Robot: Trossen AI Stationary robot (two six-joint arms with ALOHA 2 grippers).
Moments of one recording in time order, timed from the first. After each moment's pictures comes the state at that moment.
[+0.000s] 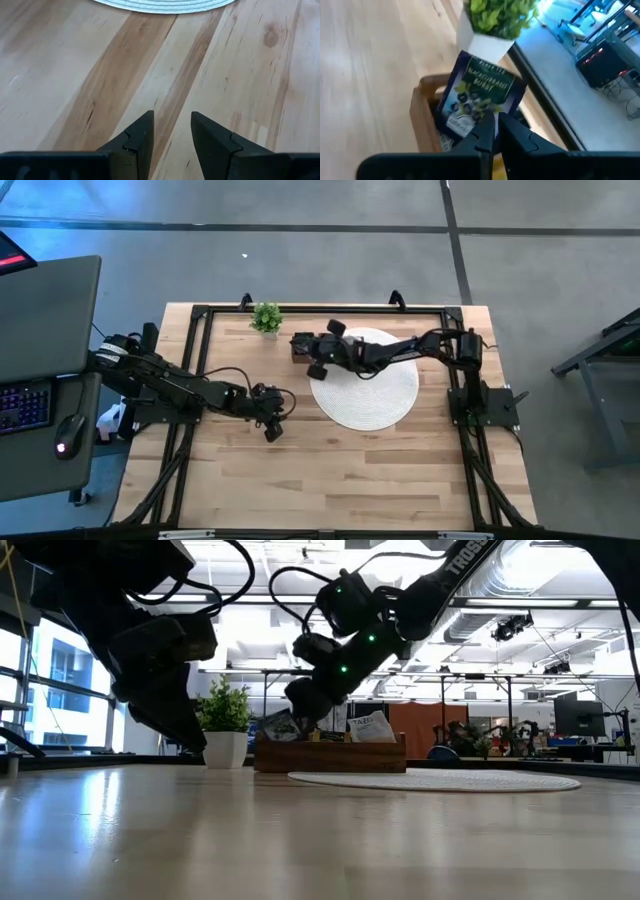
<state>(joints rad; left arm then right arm) -0.25 1.39 0.57 -0.06 -0.27 -0.65 -0.22 2.00 1.21 0.27 0.42 -0.20</state>
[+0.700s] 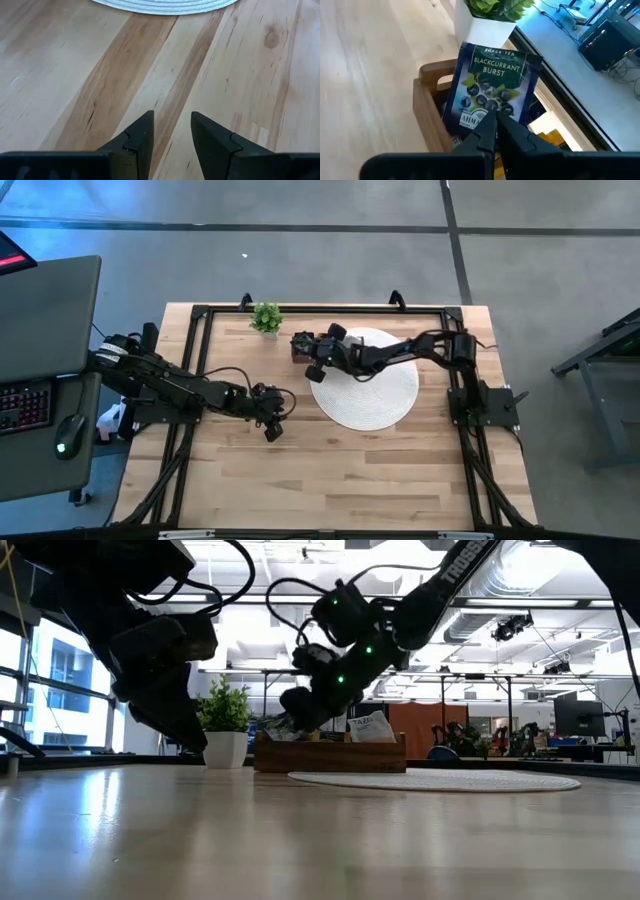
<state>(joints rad) -0.25 1.39 0.57 -0.06 -0.27 -0.65 -0.21 2.05 1.21 0.28 0.44 -0.08</state>
